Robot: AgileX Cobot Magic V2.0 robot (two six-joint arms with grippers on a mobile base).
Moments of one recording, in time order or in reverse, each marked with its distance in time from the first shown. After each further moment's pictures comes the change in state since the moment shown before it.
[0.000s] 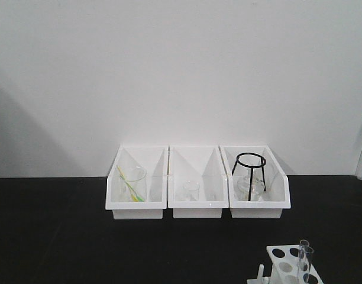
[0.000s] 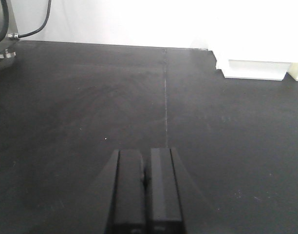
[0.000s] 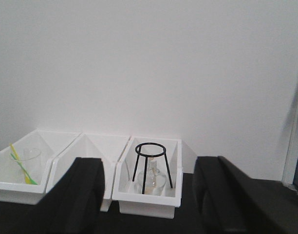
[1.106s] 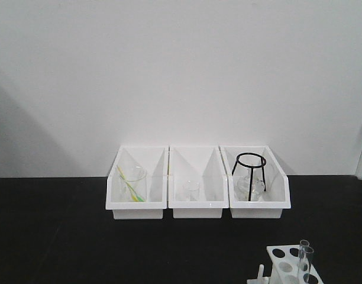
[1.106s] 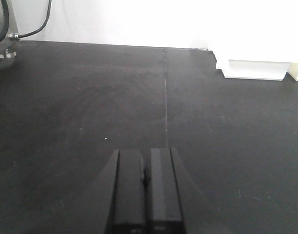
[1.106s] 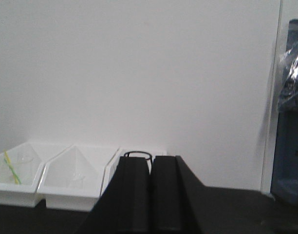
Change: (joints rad) left arm 0.000 0.000 0.000 0.000 0.000 0.000; right arm 0.000 -0.479 0.305 0.450 0.055 -0.475
